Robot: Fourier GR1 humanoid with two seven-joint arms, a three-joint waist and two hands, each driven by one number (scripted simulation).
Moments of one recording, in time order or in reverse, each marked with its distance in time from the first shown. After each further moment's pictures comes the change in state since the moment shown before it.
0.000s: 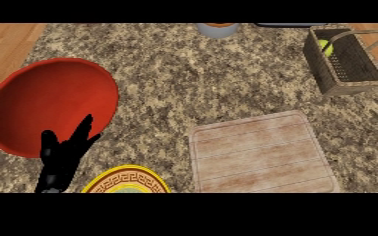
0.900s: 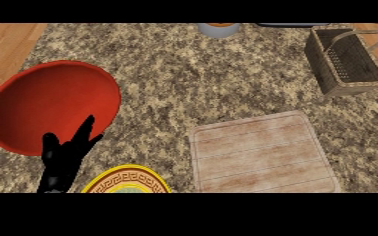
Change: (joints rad) left arm 0.006 0.008 -0.025 0.002 0.012 0.011 -0.028; right arm 0.076 0.207 0.126 -0.245 0.076 0.038 0.144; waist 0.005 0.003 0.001
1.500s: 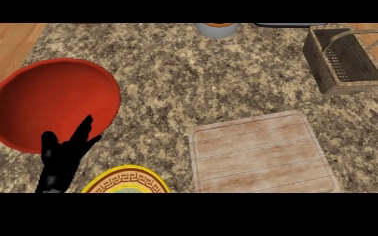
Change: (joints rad) left arm -0.004 0.014 -0.003 0.006 0.009 0.017 0.014; right arm -0.071 0.115 -0.071 -0.239 -0.137 0.093 0.216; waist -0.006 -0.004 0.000
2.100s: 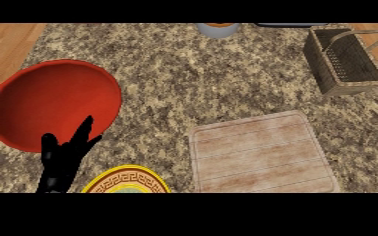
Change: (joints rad) left arm 0.008 0.007 -0.017 -0.007 0.011 0.011 -0.017; right arm -0.011 -0.005 0.088 -0.314 0.054 0.143 0.209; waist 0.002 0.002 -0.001
